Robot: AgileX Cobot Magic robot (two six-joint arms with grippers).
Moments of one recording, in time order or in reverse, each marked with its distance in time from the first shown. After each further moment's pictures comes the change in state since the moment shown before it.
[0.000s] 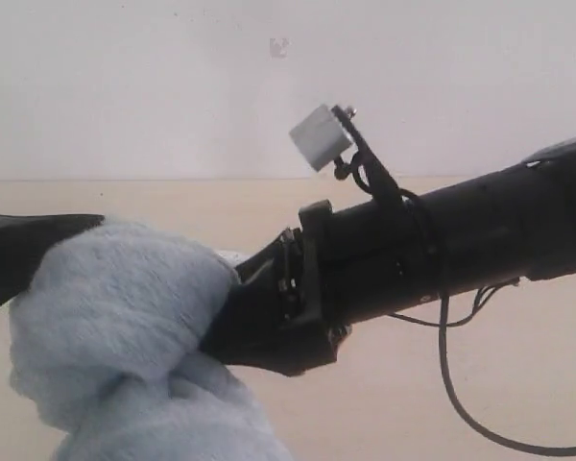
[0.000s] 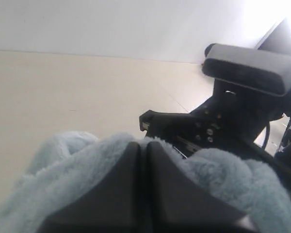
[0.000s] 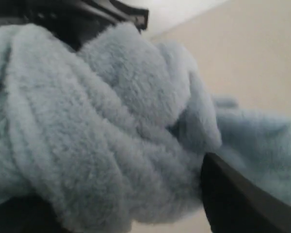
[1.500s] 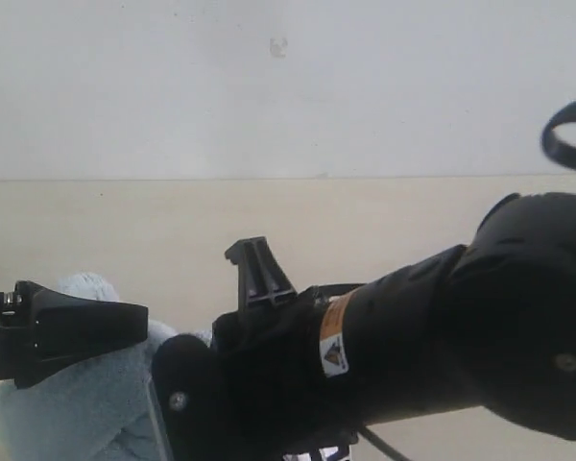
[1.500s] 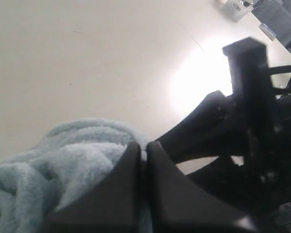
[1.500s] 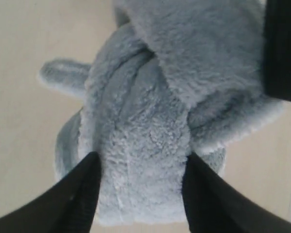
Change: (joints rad) left arm 0.000 0.188 -0.002 0.175 0.053 -0.049; right arm 0.490 -0.106 0.000 -1.442 -0.661 0.445
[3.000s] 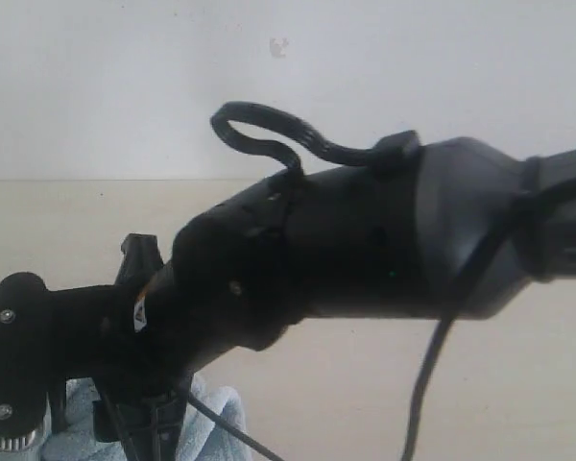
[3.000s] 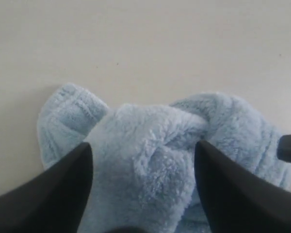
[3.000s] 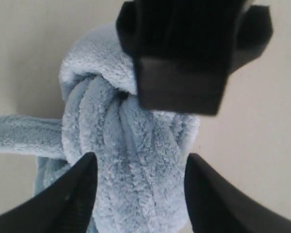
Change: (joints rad) left arm 0.000 0.052 0.048 0.733 -0.505 -0.787; right arm 0.035 0.378 -0.391 0.031 0.061 0.209
